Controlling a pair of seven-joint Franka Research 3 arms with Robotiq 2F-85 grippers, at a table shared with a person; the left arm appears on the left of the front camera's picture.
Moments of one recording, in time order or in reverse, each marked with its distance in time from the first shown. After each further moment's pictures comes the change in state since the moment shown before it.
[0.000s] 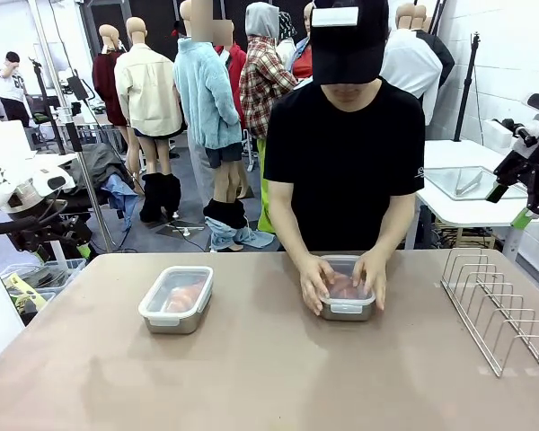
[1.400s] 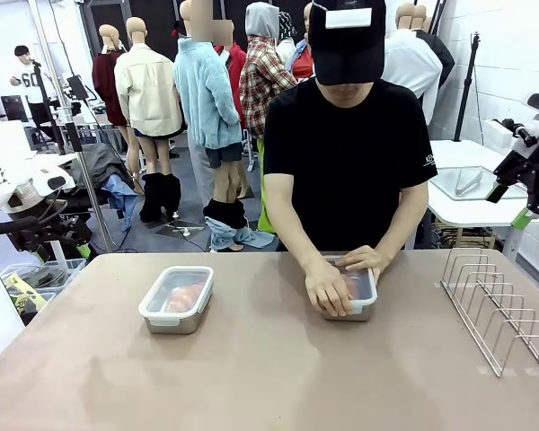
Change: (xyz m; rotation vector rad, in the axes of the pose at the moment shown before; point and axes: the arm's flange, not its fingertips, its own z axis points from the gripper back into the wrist) left arm 0.000 0.000 0.000 0.000 0.000 0.000; right arm 0.000 0.000 0.000 0.000 0.000 0.000
